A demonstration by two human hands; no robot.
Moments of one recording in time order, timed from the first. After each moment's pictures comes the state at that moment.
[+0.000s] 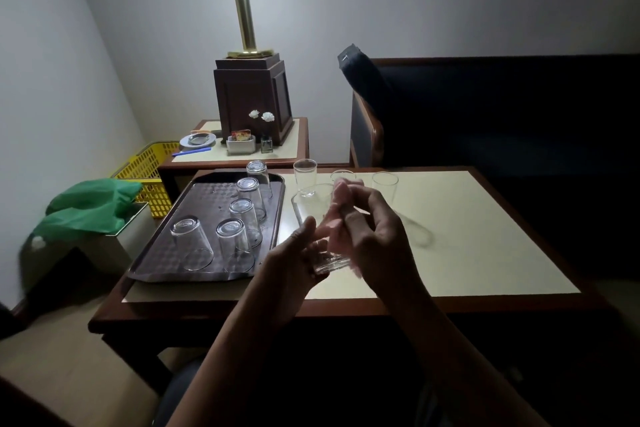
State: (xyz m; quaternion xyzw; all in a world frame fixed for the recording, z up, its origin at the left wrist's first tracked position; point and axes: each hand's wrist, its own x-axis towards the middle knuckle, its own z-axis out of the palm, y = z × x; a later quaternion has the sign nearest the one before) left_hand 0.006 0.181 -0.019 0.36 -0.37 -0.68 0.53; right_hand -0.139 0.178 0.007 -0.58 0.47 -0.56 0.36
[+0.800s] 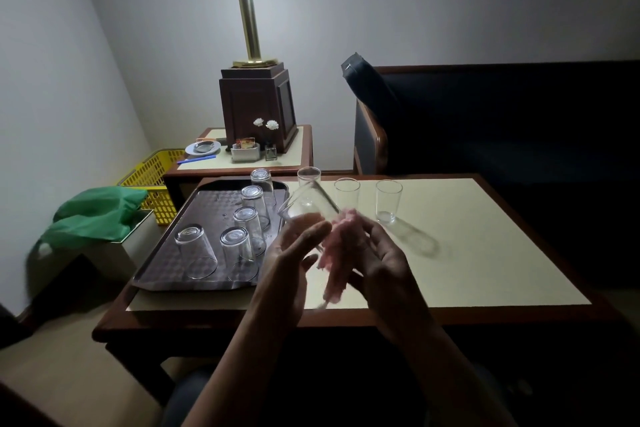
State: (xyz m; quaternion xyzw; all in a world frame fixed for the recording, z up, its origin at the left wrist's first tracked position) left_hand 0.004 0.171 -0.020 0.39 -0.42 -0.59 0.57; right_hand -0.146 0.180 -0.023 -0.49 0.38 -0.53 0.59
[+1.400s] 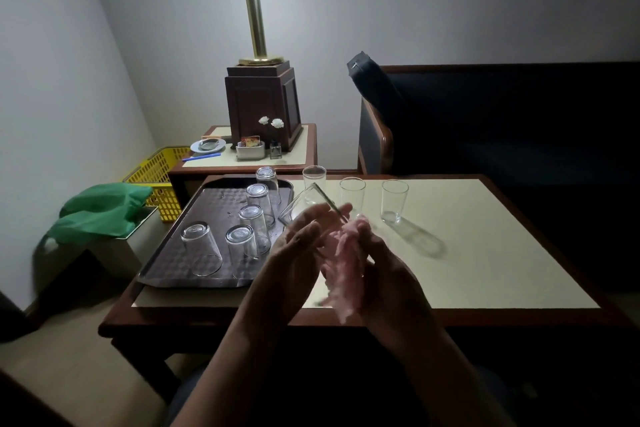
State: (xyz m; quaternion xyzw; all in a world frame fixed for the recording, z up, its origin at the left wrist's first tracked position) left_hand 0.016 0.166 -0.019 0.27 -0.43 -0.66 0.55; right_hand -0.138 0.195 -0.021 -0.40 0.31 -0.53 0.68
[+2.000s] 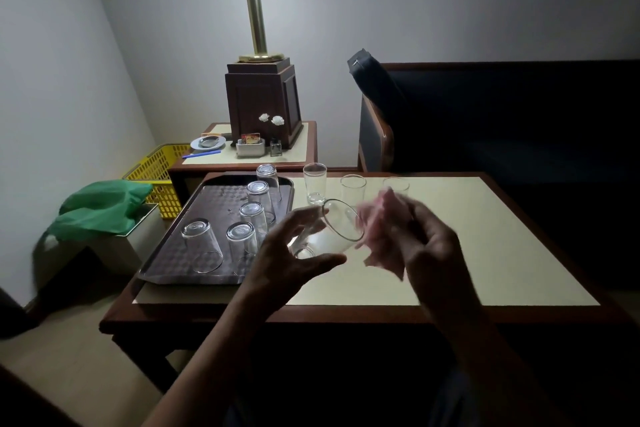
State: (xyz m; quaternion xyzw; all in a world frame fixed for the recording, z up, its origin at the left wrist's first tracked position) left_hand 0.037 0.164 -0.022 0.46 -0.67 -0.32 0.50; right_hand -0.176 0.185 0.008 -0.54 0.43 -0.57 0.45
